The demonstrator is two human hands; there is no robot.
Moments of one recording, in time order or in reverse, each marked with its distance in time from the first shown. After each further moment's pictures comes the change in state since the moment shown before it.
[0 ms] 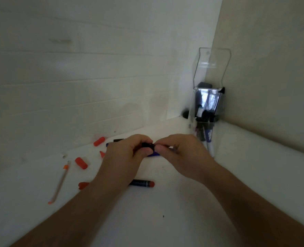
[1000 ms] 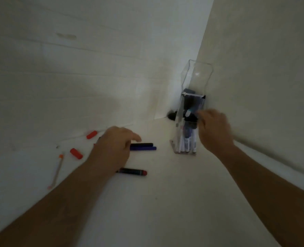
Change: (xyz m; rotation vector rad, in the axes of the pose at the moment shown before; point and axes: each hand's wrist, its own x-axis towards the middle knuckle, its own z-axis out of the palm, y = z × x) left_hand 0.003 -0.037 -0.019 0.232 -0.088 0.150; right_hand -0.005 0.058 -0.065 -0.644 0.346 0.337
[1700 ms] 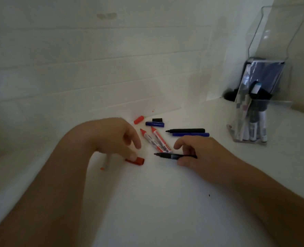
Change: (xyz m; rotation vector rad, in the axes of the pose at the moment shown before) left_hand -0.008 -0.027 -0.106 0.328 -0.714 -0.442; right_hand -0.074 -0.127 0.031 0.658 -0.750 -0.323
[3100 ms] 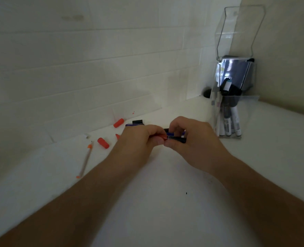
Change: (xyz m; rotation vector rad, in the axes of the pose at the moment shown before) left_hand 0.034 0.090 0.068 -0.394 0.490 0.331; right_hand -0.004 0.019 -0.017 0.102 0.416 -0.030
